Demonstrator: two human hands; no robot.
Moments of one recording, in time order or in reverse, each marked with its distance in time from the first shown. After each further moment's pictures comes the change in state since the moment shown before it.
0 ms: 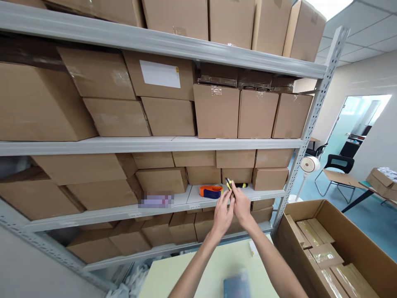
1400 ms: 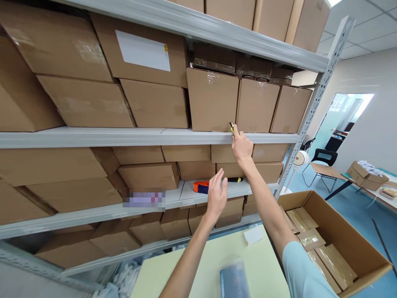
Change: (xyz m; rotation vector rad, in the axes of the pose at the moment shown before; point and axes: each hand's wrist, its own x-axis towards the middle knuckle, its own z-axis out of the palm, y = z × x) left_hand 0.052 0.033 -0.028 -0.025 0.141 0.090; right_hand 0.150 -0.057 -0.163 -0.364 0.265 0.088
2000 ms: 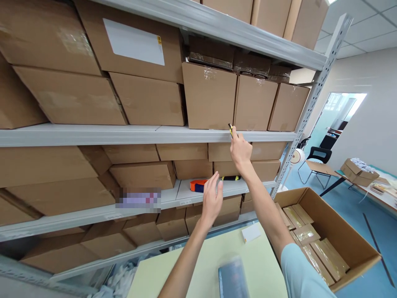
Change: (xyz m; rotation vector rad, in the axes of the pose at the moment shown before) left_hand -0.015 -0.012 -0.006 0.011 -0.008 -0.038; right_hand -0.022 0.001 -0.003 0.015 -0.009 0.033
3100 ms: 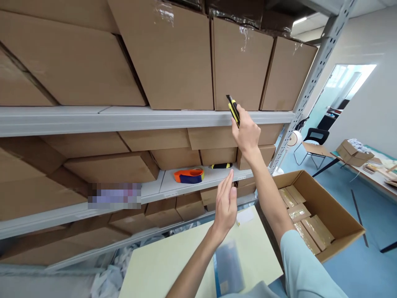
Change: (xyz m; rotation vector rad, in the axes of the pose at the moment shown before) left_hand -0.050 0.066 0.065 -0.231 -0.208 -0.017; right_hand 0.015 0.079 0.017 0.158 0.180 -0.044
